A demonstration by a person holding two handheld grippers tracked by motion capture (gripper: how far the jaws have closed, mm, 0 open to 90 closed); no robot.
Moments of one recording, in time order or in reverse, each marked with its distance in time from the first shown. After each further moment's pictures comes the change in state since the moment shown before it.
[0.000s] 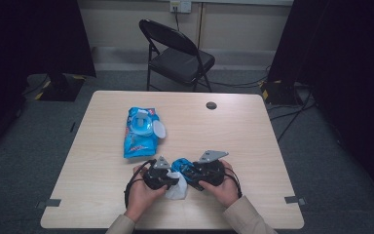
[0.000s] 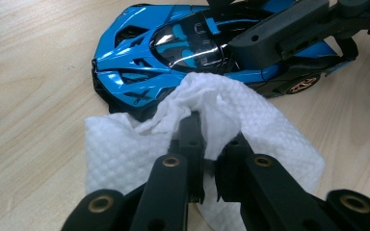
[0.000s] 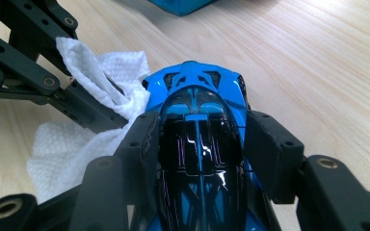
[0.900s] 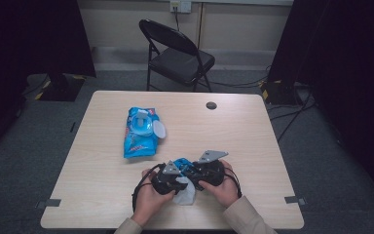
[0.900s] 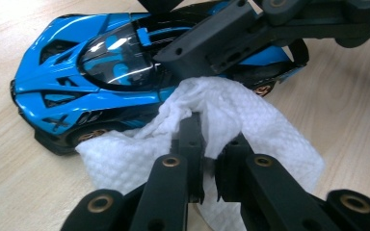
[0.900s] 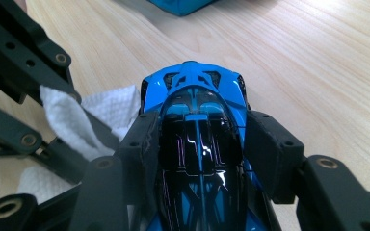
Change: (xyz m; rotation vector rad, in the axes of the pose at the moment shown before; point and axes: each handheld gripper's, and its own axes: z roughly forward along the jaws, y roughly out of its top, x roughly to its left) left arm -0.026 0.005 0.013 0.002 -0.052 0.046; right arm 0.000 0.000 0.000 -0.001 -0.003 -0.001
